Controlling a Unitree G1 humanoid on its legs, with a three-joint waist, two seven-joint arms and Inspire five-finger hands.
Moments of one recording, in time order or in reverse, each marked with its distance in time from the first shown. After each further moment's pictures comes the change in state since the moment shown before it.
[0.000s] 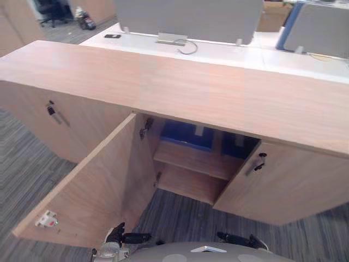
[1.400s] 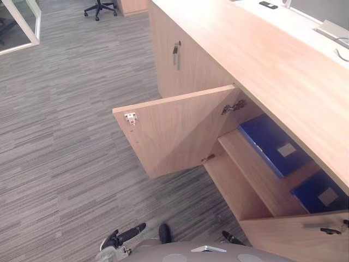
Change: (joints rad) left arm 0.028 -0.071 0.326 -0.069 -0.286 0.040 -0.002; right arm -0.018 0.056 -0.347 0.091 0.085 0.005 0.012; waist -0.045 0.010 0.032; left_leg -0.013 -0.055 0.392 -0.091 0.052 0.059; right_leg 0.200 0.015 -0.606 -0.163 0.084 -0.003
